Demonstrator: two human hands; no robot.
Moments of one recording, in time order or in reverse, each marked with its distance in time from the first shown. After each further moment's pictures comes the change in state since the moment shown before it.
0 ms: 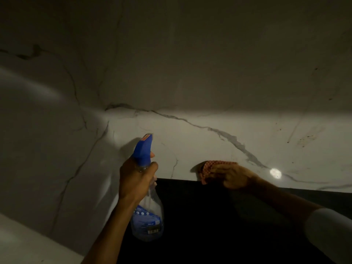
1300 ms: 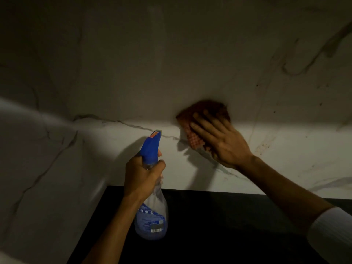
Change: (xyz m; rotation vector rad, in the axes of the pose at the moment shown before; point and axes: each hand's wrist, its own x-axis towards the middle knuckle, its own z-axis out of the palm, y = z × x) left_hand -0.012 0.054 0.090 0.084 -0.062 0.151; right_hand -0.052 0.044 -0.133 -0.294 0.725 0.177
